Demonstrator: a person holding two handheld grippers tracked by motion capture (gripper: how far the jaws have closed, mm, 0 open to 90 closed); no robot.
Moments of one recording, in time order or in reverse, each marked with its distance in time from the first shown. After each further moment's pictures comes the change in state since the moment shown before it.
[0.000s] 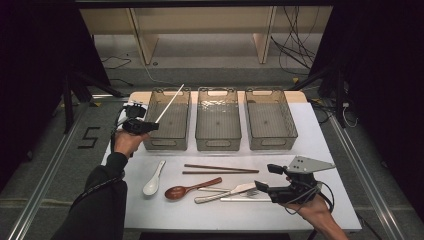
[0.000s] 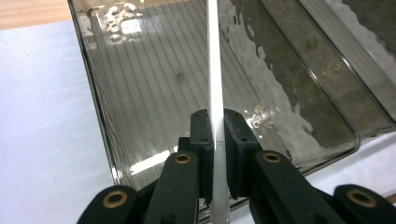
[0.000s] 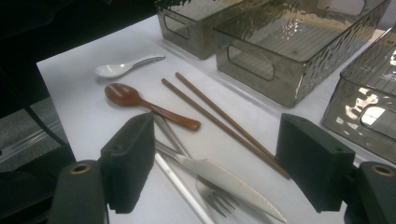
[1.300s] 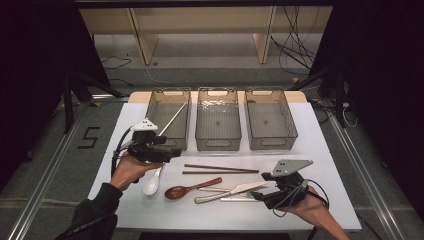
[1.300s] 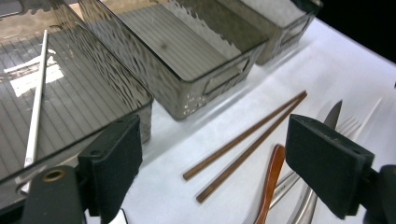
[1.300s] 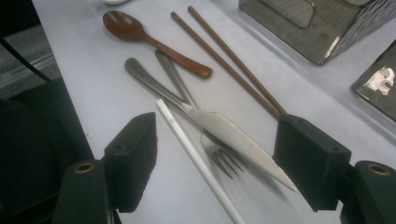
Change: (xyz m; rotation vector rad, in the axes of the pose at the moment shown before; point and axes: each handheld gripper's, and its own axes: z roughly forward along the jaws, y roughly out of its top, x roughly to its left) left arm -0.083 -0.054 -0.061 -0.137 -0.294 0.222; right arm 0.005 0.000 0.022 0.258 0.035 -0.116
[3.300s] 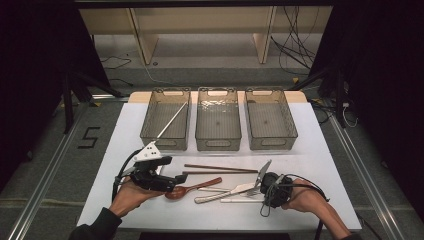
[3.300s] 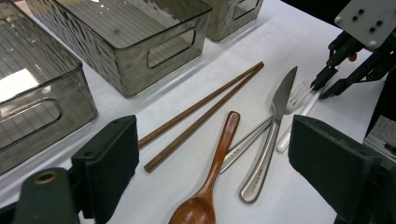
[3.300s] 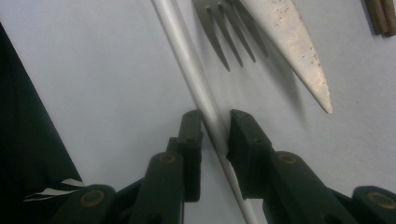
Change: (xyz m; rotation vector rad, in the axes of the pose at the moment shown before) left arm -0.043 -0.038 -0.011 -0.020 -0.067 0.080; right arm -0.019 -0.008 0.056 0.631 0.034 -0.205
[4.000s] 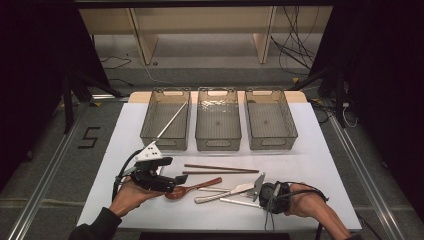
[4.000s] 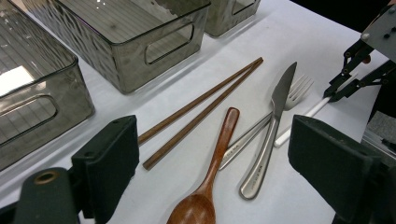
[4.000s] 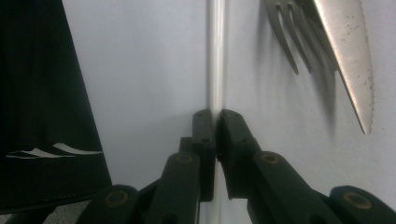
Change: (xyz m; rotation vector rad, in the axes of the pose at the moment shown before) left arm 0.002 -0.001 0.002 0.020 -0.009 0.001; right arm 0.021 0.000 -0.001 0.039 -0.019 -0.236
